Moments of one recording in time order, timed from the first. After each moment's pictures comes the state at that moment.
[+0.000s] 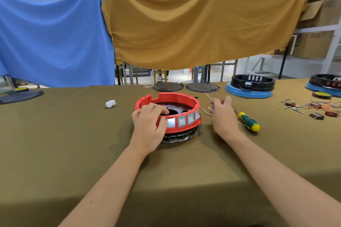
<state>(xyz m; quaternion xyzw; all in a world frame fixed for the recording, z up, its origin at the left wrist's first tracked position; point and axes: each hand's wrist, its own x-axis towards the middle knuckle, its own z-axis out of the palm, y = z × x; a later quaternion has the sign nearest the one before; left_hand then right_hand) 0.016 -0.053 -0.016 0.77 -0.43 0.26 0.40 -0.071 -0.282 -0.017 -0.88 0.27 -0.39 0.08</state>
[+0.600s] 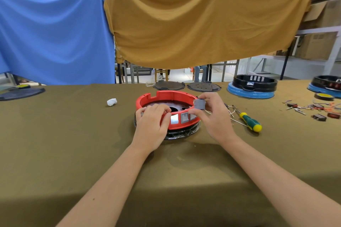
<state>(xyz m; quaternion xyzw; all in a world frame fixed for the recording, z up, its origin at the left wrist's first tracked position) 0.019 -0.057 -0.019 0.77 -0.44 0.29 0.37 -0.085 -0.237 -0.006 -0.82 0.01 -0.49 0.28</state>
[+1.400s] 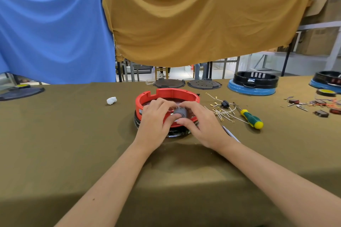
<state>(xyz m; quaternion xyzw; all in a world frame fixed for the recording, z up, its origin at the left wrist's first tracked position) 0.008 -0.058 -0.010 0.72 -0.49 0.31 0.38 -0.091 -0.207 -0.009 -0.88 -0.11 -0.41 0.20</state>
